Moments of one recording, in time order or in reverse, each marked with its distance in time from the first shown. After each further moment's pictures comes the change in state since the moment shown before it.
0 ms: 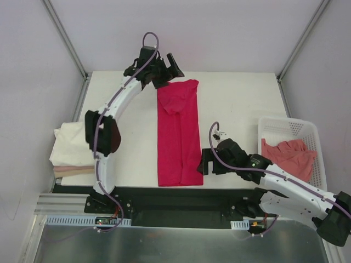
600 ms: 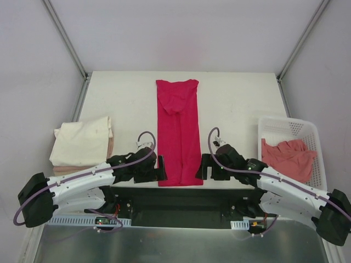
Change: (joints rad) left arm -0.587 -1.179 -1.580 -0.028 -0.307 -0.232; right arm 0.000 -0.019 -0.160 0.101 -0.109 0.141
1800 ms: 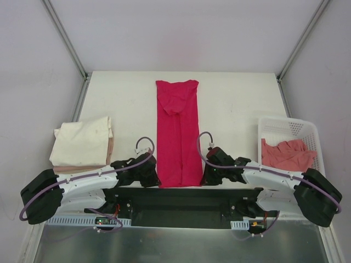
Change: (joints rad) left arm -0.031 0.043 -0.153 0.206 0.055 -0.196; right arm 0.018 0.296 -0.037 0.140 -0.073 0.134
